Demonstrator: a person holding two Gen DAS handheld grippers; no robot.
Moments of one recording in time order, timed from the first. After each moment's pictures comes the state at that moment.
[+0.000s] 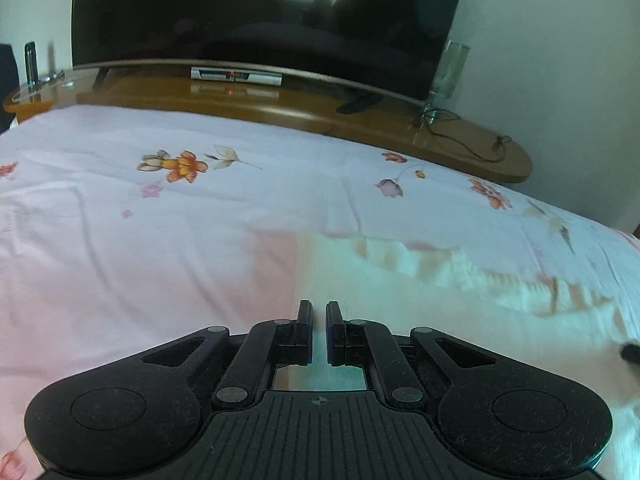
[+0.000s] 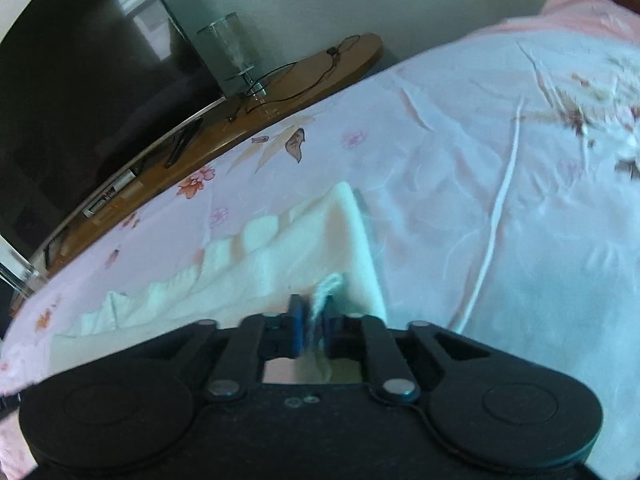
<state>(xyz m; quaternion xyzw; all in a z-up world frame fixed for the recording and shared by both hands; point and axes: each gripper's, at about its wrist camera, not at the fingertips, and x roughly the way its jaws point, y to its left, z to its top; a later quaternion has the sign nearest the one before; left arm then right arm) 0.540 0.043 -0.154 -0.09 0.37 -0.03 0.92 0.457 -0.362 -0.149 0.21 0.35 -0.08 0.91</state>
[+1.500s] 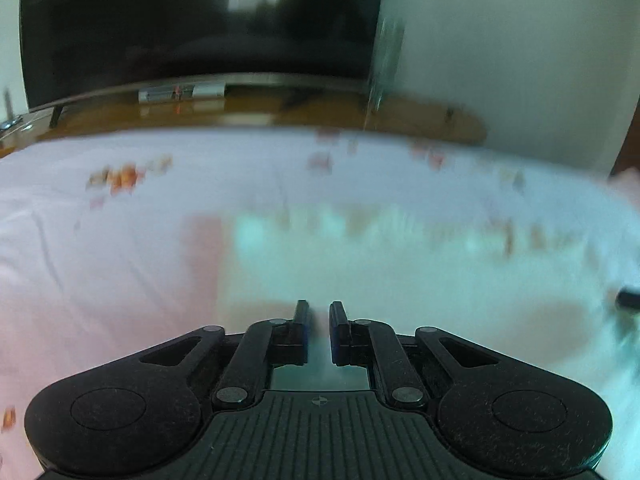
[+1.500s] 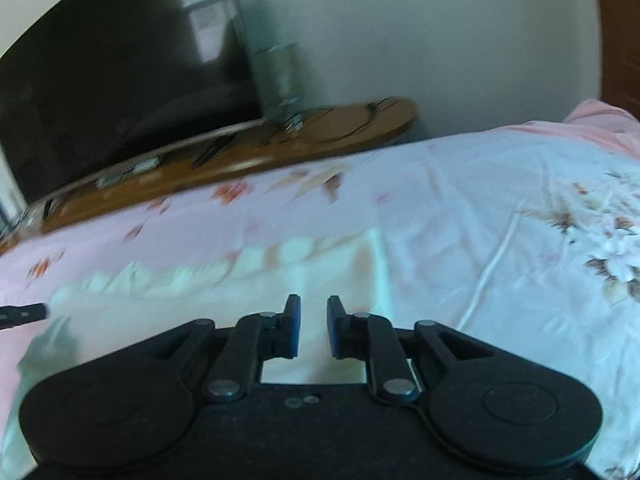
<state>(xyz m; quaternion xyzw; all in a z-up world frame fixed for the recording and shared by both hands) 0.508 -0.003 -0.165 -0.02 0.37 -0.08 0.93 0.421 -0.314 -0.128 0.08 0.32 -0.04 0.94</state>
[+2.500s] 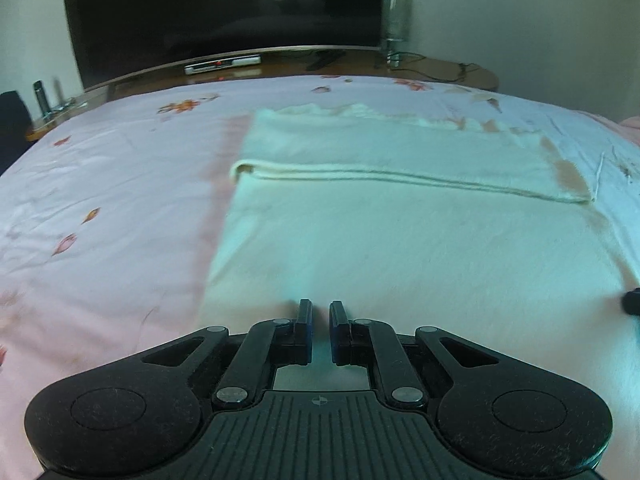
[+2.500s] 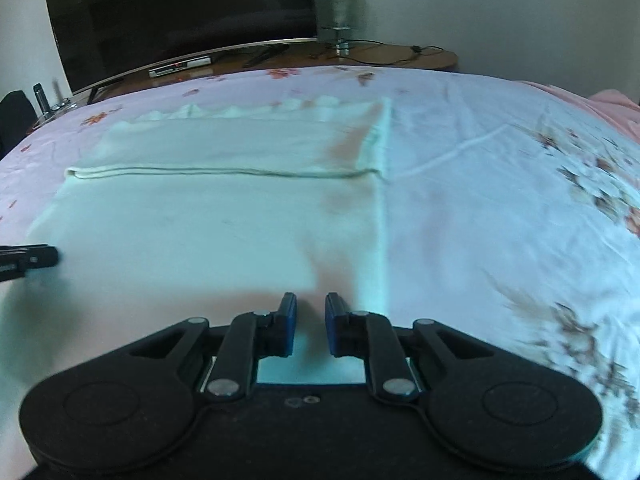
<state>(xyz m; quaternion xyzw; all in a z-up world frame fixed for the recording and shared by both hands) 0.320 -0.038 -0.155 0.01 0.39 -0.01 0.92 0.289 -0.323 -0.152 0.01 0.40 0.01 0.92</state>
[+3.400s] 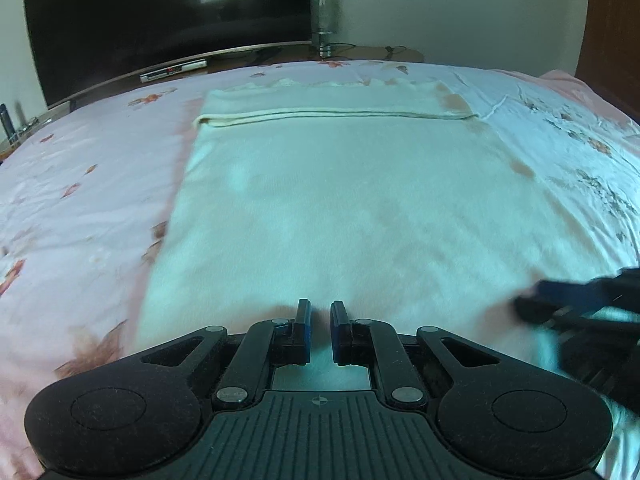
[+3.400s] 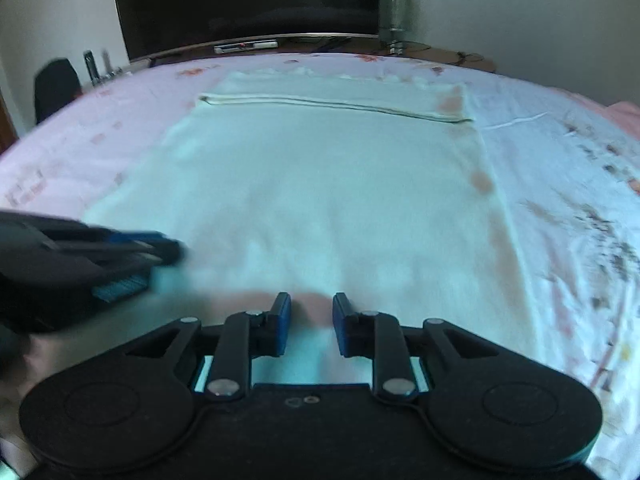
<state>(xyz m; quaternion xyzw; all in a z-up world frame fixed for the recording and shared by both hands) 0.179 -0.040 -0.152 0.05 0.39 -0.09 0.92 0.151 -0.206 -0.156 -0.04 0.38 0.03 0.92</state>
